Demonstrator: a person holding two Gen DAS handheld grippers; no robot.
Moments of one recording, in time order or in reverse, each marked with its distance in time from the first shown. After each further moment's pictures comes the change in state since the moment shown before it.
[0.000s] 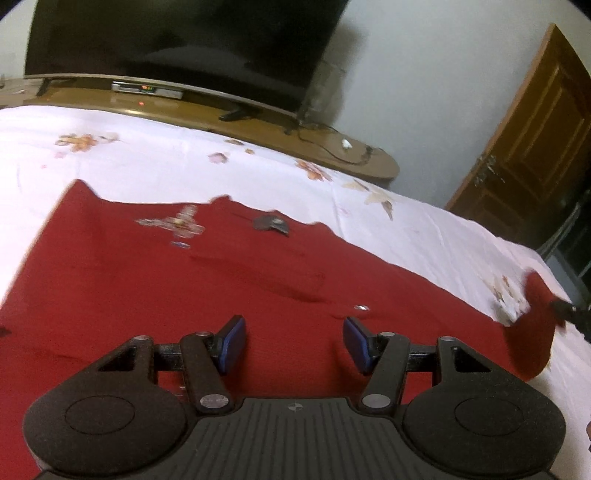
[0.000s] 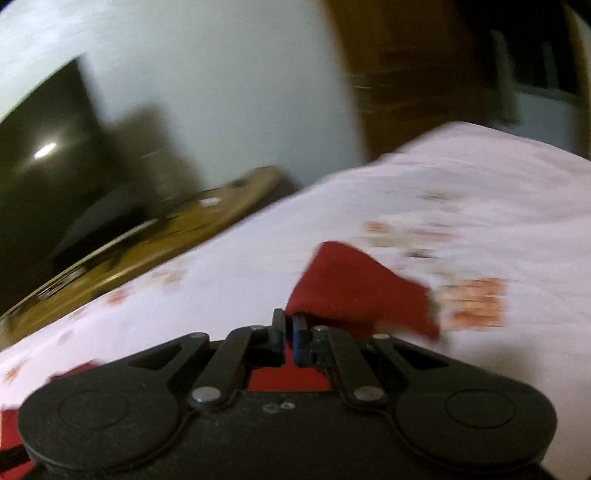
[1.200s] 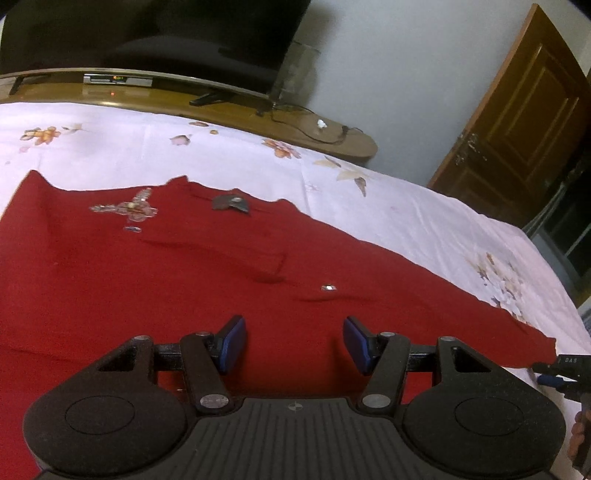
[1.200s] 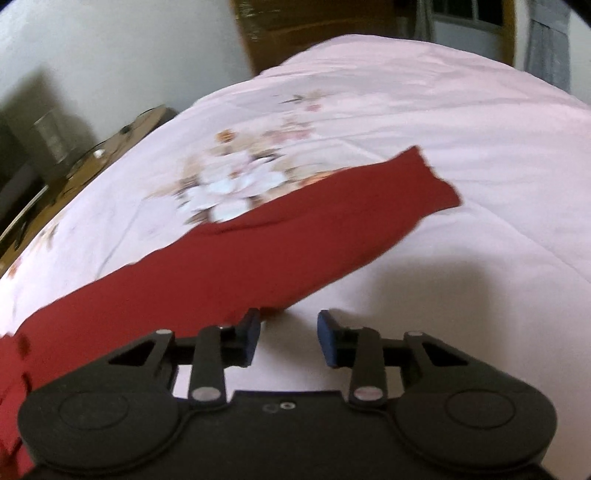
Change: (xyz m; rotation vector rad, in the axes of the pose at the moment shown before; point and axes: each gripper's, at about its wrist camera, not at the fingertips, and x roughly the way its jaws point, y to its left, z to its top) left arm 0.024 -0.035 -0.009 0.052 0.057 -0.064; right arm 0.012 -0.122 -0.038 0.210 0.215 -0.323
